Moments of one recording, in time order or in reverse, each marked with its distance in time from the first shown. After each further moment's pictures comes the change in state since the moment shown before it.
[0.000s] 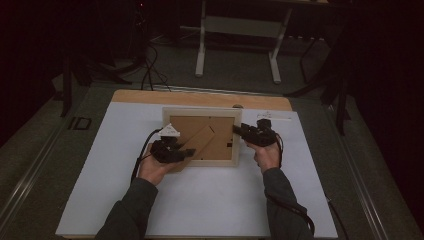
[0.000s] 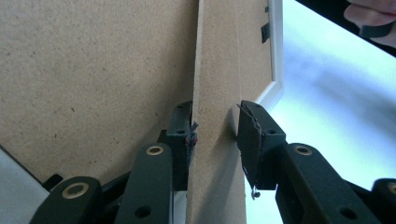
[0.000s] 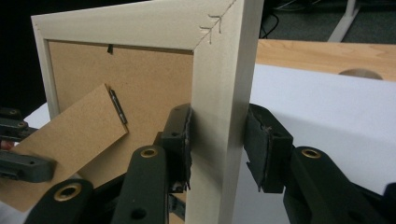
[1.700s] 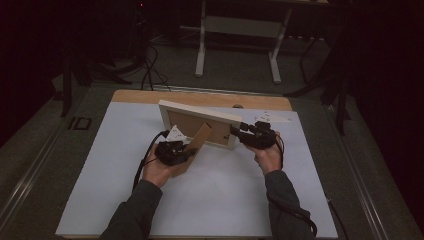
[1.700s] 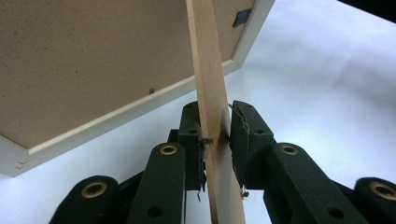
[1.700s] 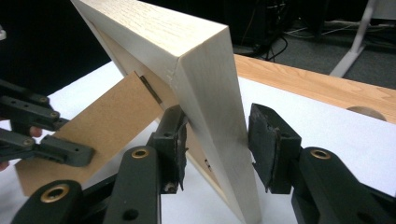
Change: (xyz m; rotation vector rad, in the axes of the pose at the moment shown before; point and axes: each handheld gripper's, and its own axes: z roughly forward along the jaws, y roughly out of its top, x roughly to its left) left arm -0.019 0.002 0.004 -0.003 0.101 0.094; right arm 0.024 0.006 -0.015 -0.036 0.030 -0.160
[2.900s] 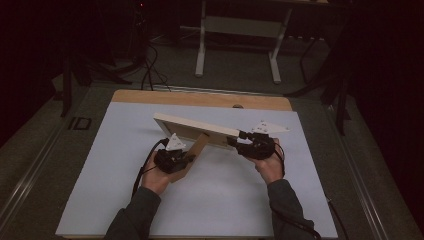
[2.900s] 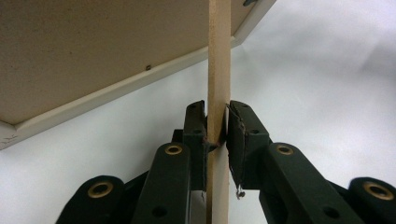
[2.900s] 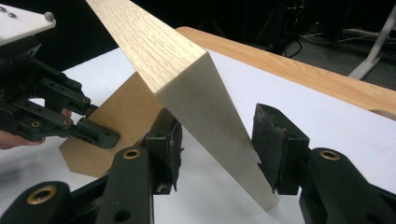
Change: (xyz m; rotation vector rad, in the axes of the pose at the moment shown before) left arm -0.007 -0.020 0.003 0.024 0.013 0.007; right arm 0.021 -0.014 -0.012 0.023 0.045 -0.103
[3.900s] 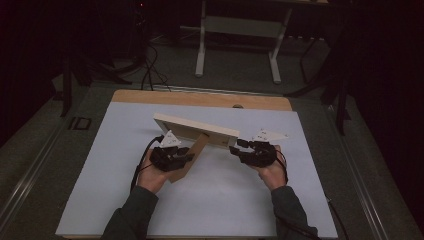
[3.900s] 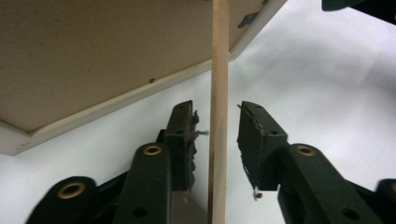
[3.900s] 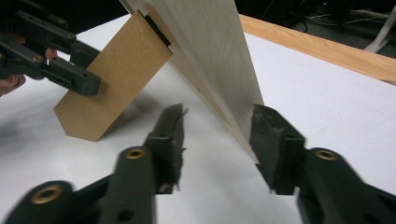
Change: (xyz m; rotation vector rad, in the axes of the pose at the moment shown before) left arm 0.005 0.005 -0.015 -0.044 -0.018 -0.024; right arm -0.003 -0.025 -0.003 0.071 0.010 -0.010
